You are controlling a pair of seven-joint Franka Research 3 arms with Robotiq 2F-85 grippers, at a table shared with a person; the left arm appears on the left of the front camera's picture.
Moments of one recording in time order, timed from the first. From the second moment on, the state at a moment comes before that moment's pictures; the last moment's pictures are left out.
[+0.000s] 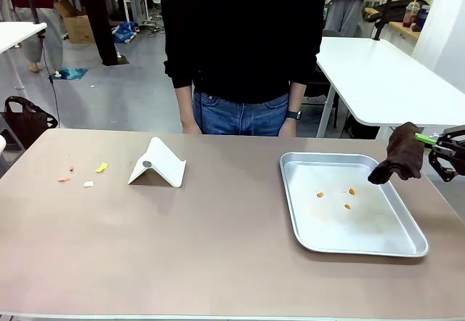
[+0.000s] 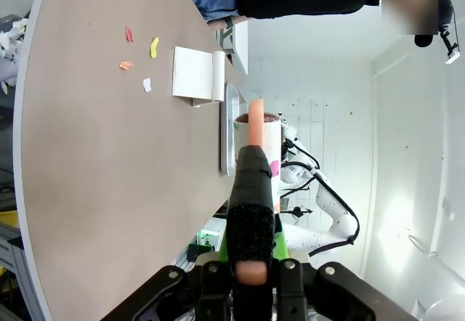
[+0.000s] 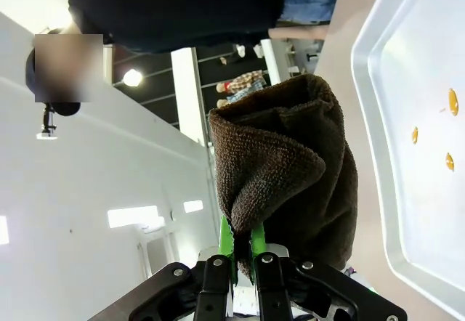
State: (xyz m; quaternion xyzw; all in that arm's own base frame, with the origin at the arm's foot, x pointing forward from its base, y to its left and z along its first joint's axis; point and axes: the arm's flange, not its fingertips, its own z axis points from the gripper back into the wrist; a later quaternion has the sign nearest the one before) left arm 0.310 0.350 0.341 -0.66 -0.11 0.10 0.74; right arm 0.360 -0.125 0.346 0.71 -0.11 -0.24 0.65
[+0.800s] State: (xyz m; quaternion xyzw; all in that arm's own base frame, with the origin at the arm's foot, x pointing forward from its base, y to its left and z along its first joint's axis) left arm 0.310 0.350 0.341 -0.66 -0.11 0.10 0.74; right arm 0.360 -0.126 0.346 0.71 -0.11 -0.24 0.65
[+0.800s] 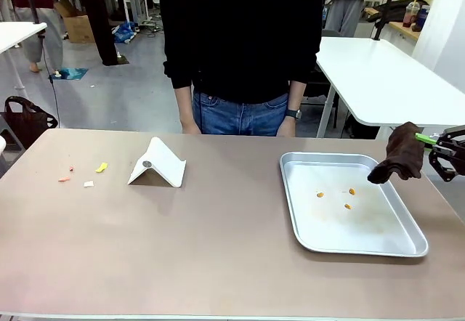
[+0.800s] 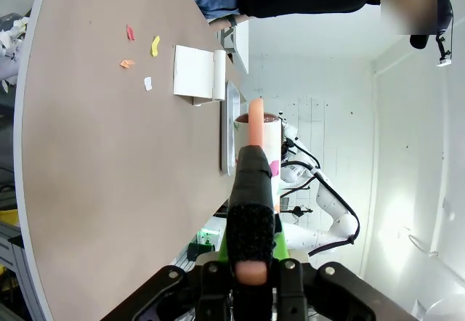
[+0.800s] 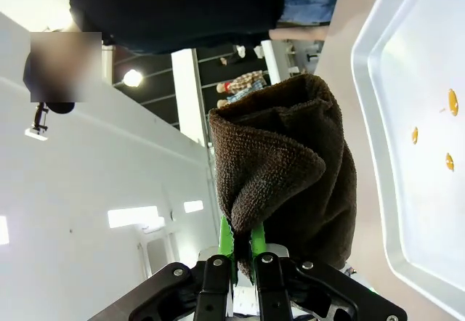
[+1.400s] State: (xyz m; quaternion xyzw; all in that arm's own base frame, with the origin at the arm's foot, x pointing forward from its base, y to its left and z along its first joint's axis) left arm 0.310 0.350 0.341 -0.66 -0.11 0.10 0.74; right arm 0.360 -0.126 0.346 0.71 -0.11 -0.24 0.65
